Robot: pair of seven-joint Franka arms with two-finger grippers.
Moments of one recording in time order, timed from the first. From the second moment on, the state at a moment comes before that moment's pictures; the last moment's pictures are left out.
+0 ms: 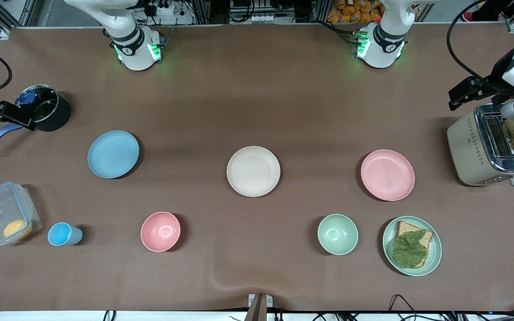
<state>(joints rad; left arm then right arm) 0.03 0.02 -0.16 -1.47 0.04 1.43 -0.20 -0.02 0.07 -0.04 -1.48 0.01 1.50 0.07</state>
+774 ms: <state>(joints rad) 0.05 0.10 -0.15 -1.67 0.03 1.69 -0.17 -0.02 0.07 -0.04 -1.48 0.01 1.50 0.07</state>
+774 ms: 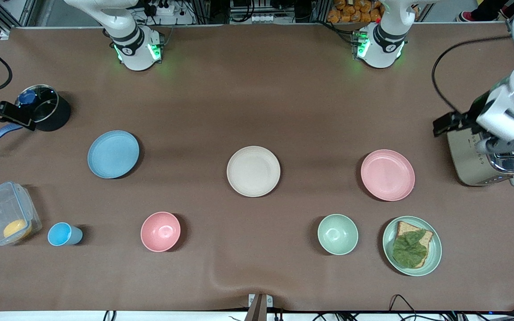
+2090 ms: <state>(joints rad) 0.20 0.45 -0.14 -2.02 0.05 2.33 -0.16 -0.19 0.19 -0.06 -1.89 0.06 1.88 -0.25</state>
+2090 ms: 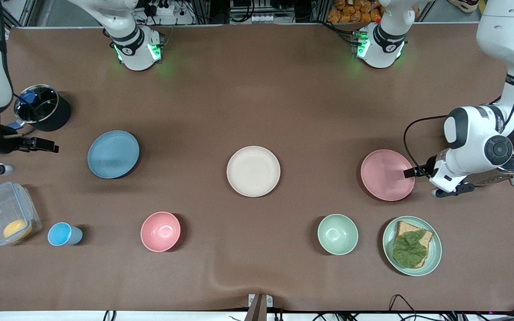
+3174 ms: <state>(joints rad) 0.20 0.50 -0.14 -2.02 0.05 2.36 -0.16 -0.26 0.50 -0.05 -1.96 0.16 2.12 -0.46</state>
